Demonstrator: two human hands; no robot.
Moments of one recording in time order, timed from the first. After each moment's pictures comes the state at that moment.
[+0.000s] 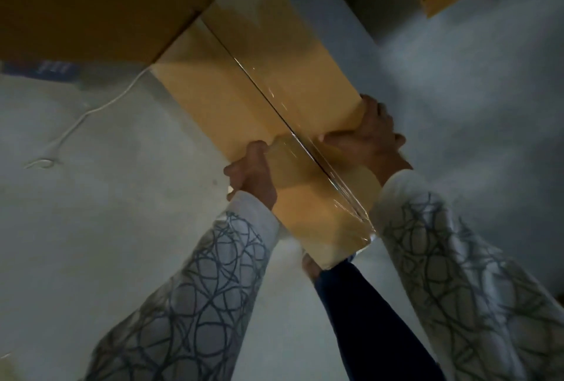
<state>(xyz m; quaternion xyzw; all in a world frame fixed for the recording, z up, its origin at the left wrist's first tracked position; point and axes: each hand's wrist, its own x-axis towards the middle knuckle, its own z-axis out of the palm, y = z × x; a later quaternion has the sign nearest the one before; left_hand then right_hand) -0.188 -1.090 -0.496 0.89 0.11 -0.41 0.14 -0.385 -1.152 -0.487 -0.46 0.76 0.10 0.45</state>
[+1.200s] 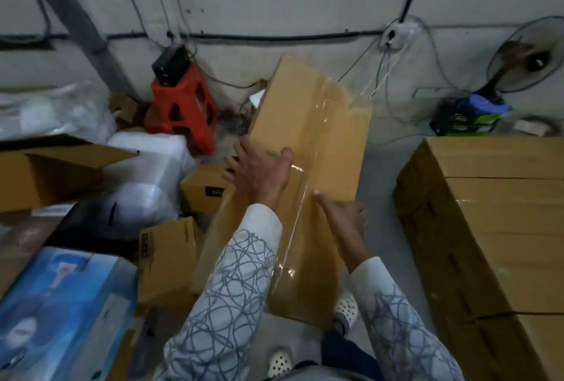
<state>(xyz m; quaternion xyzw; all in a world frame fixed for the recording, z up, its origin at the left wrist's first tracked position) -0.239 -1.056 0.333 0.56 -0.75 -0.25 0.26 -0.309 -0.917 0.243 0.00 0.84 -0.48 0.26</state>
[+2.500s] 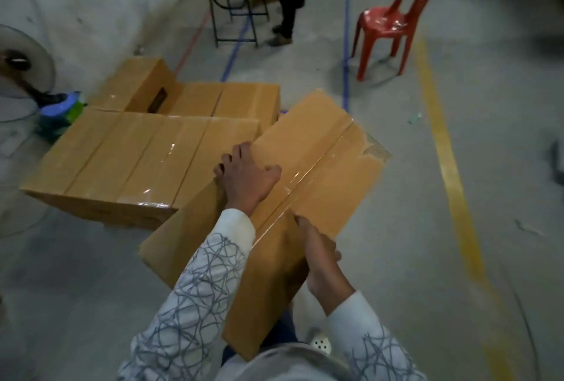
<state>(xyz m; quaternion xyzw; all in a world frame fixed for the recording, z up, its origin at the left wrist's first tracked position) -0.265 -0.187 0.287 -0.19 -0.96 -0.20 -0.06 -0.103 -0.149 0.231 0.61 0.40 -0.69 0.01</state>
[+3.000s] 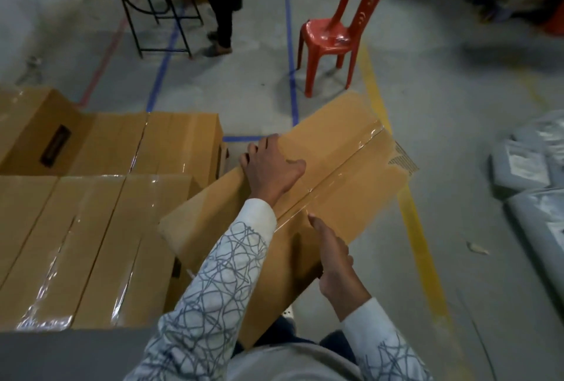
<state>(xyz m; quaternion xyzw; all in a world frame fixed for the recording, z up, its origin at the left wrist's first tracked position) -0.428 0.173 0.271 -0.31 -0.90 -0.27 -0.14 -0.260 0.156 0.216 0.67 0.35 -0.65 -0.08</state>
